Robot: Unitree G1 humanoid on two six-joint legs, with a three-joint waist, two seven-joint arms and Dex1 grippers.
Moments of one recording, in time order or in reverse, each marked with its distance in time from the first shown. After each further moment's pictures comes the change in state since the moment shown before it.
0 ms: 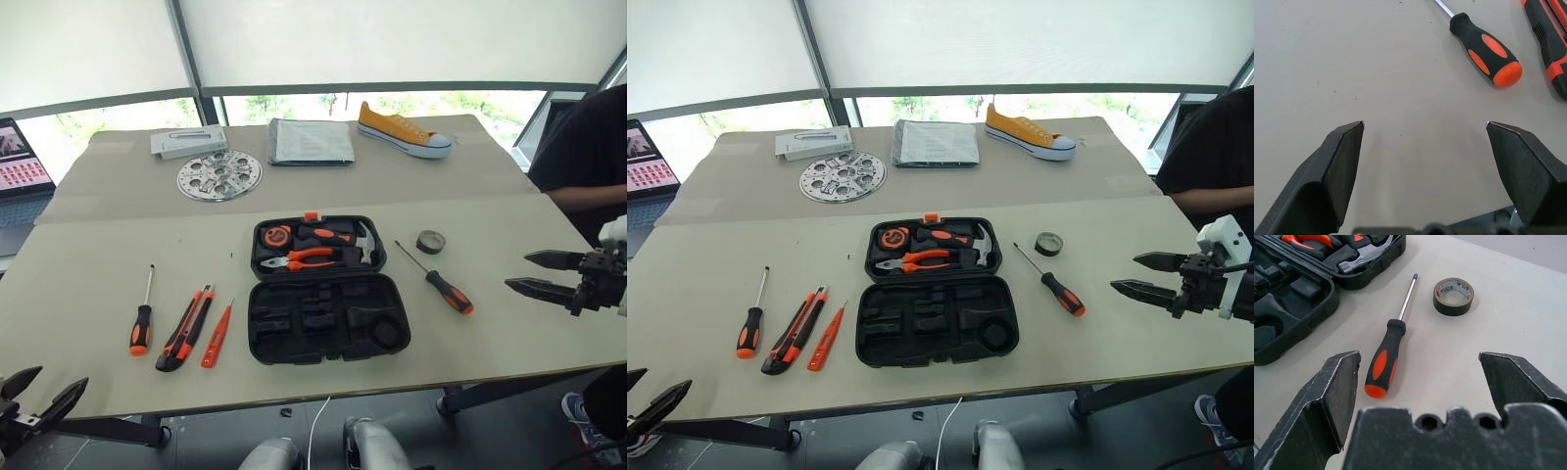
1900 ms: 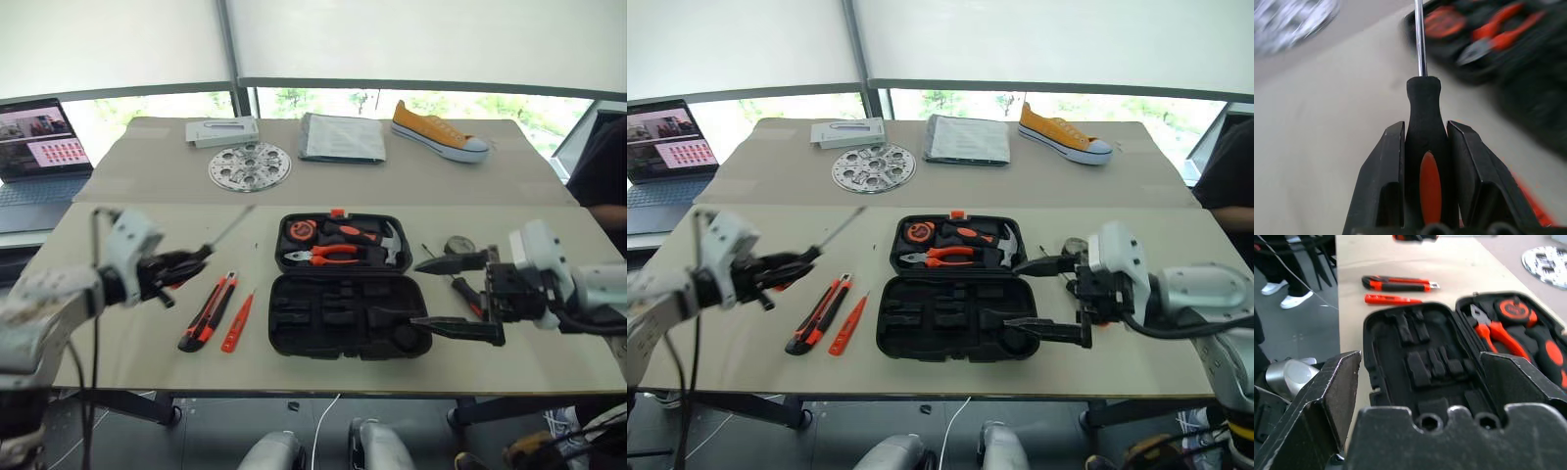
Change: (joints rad) left arm -1.078 0.289 -0.807 -0.055 0.030 0.324 -0.141; right arm 0.230 0.085 0.015 -0.942 0.273 0.247 -0.173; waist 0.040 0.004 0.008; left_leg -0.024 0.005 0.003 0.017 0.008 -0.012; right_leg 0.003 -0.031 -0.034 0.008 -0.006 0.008
